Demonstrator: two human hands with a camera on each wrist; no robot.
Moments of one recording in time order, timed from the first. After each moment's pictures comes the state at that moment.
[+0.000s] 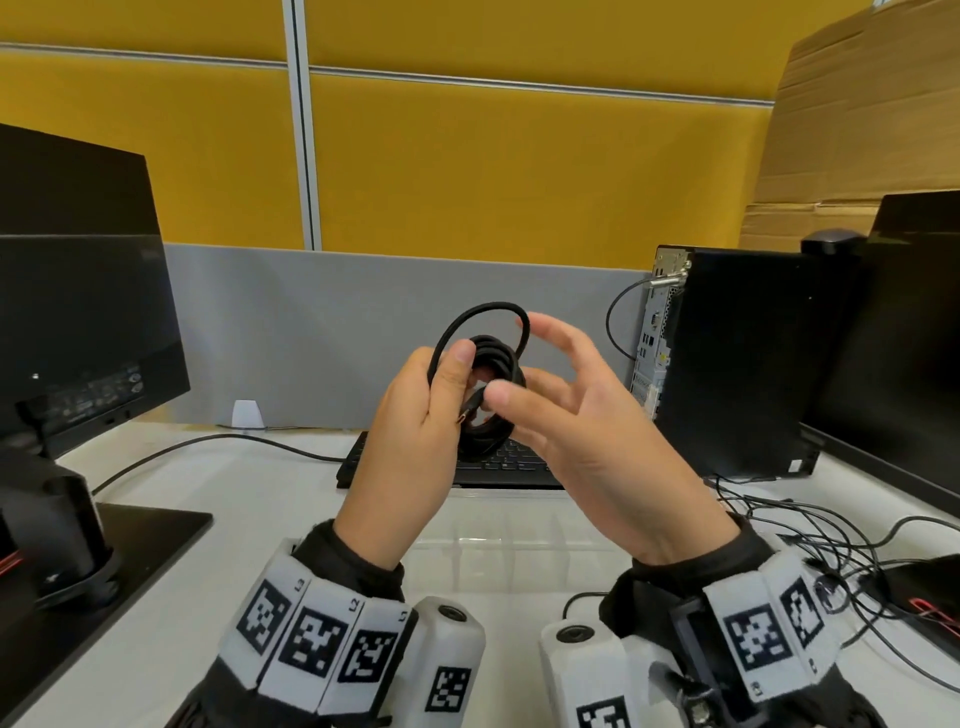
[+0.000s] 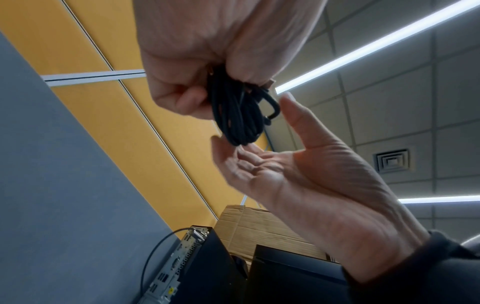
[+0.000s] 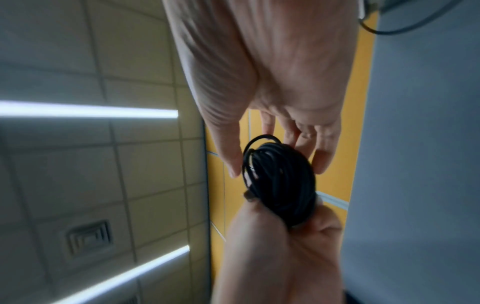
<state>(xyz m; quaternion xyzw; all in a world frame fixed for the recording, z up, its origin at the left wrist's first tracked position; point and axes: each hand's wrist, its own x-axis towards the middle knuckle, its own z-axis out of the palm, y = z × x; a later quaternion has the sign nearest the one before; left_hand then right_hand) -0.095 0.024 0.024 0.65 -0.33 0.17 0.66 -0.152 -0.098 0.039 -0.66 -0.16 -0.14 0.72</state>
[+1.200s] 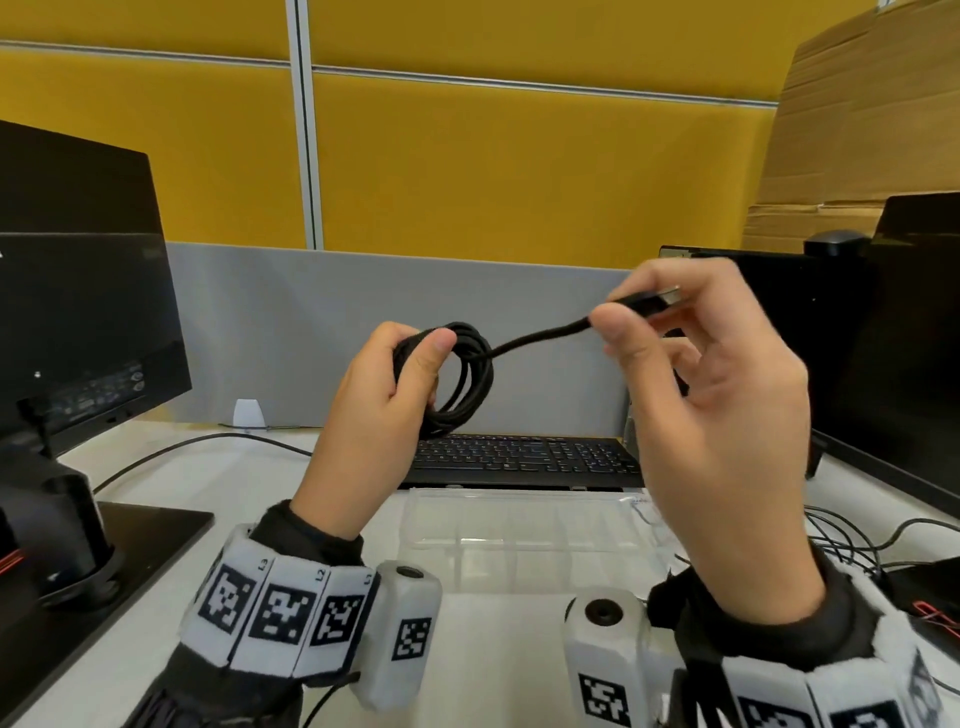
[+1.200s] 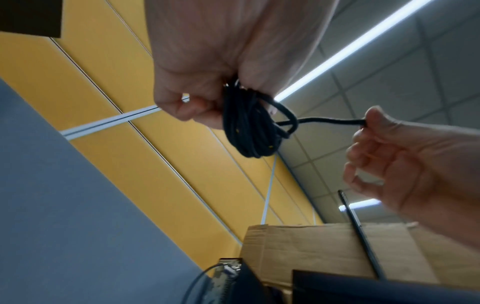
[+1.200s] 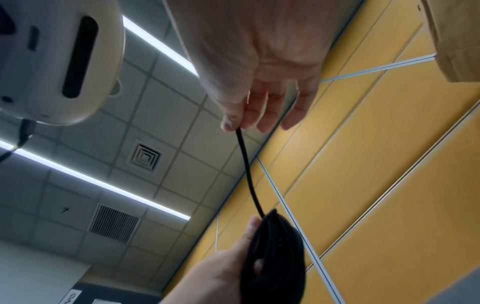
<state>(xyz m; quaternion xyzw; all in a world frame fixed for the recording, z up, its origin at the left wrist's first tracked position) -0.075 0.044 0.032 0.67 -0.34 0.23 0.61 -0.187 -0.095 0.060 -0.72 -0.19 -0.58 0.32</state>
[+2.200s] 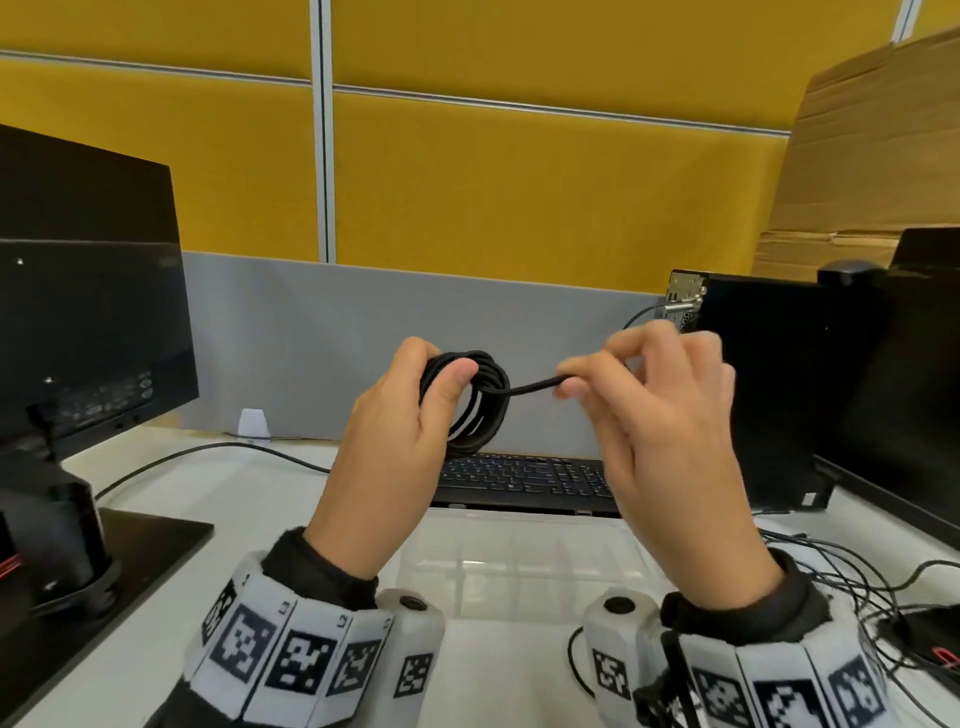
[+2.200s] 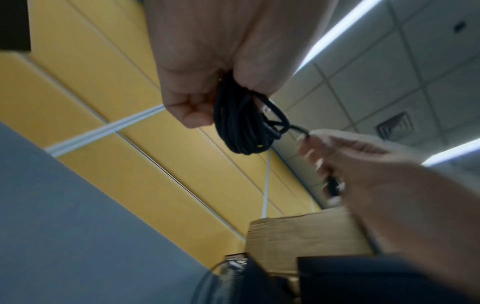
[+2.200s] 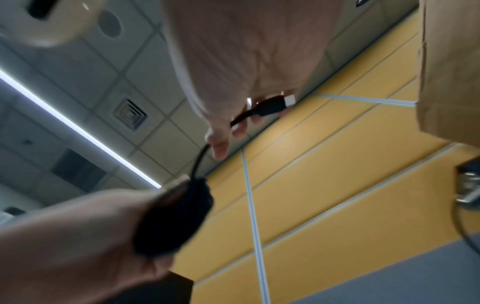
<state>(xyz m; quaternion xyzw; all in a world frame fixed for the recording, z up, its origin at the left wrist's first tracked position) -0.082 0.042 0.030 0.70 -0.35 0.31 0.53 -0.153 -0.120 0.040 -0.82 -0.09 -0.57 0.02</state>
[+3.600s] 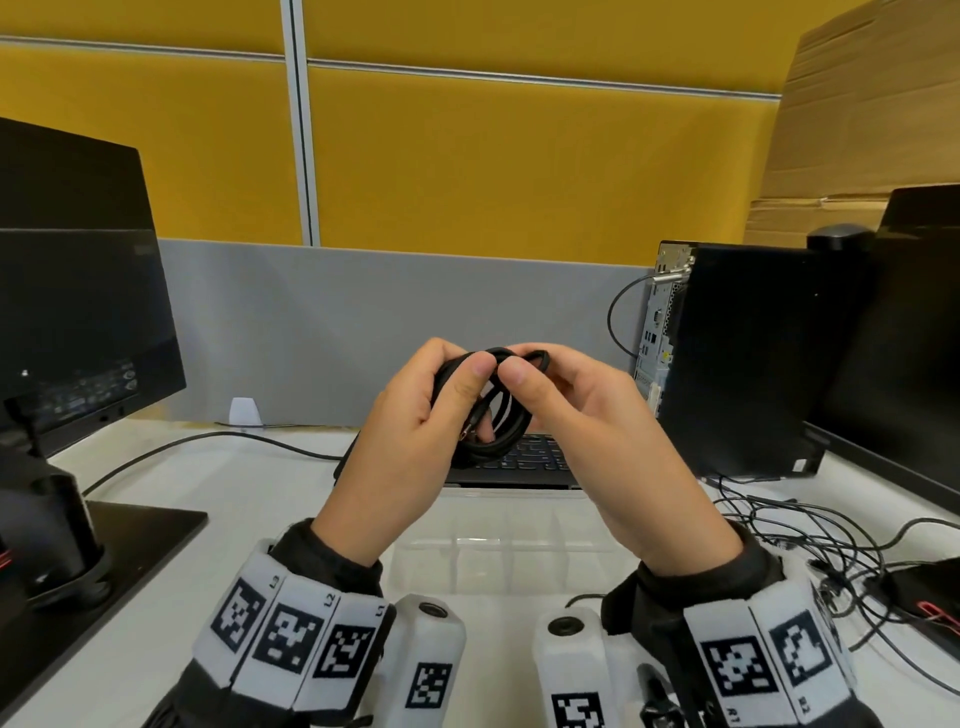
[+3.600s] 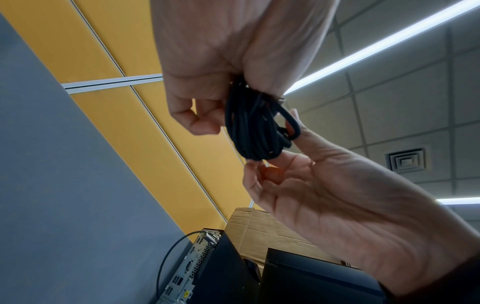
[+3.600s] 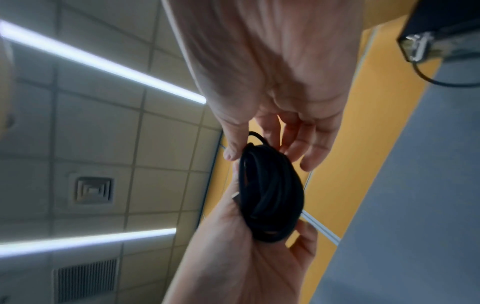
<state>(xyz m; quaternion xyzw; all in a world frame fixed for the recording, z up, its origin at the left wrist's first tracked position) -0.086 0.027 0.022 0.65 -0.39 0.16 0.63 -0.149 -0.099 0.038 -0.77 -0.14 -0.27 0.56</state>
